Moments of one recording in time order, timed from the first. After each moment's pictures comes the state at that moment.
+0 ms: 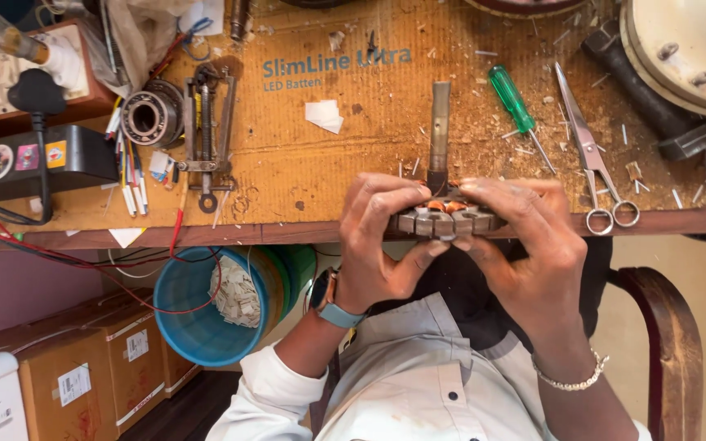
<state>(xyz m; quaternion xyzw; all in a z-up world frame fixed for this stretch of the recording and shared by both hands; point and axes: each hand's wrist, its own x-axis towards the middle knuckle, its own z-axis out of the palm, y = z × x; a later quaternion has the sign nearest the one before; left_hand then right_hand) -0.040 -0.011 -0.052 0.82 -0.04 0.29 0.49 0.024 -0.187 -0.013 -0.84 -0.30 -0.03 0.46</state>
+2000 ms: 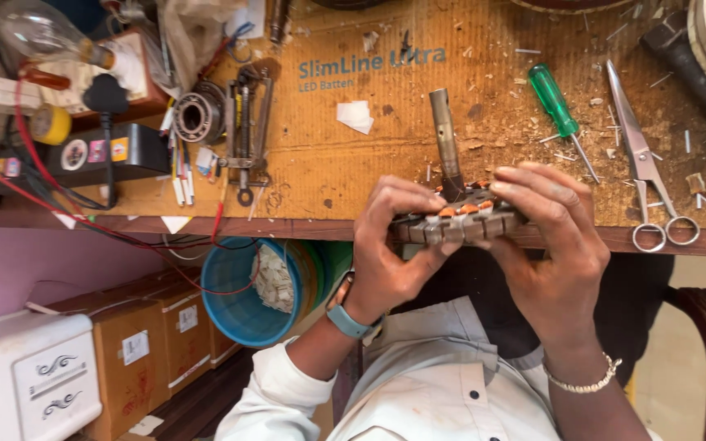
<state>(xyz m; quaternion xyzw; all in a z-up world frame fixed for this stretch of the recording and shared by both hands) -0.047 -0.015 -0.046 0.79 0.04 0.23 0.57 0.029 -0.181 -0.030 -0.80 -0.28 -0.04 0.53</state>
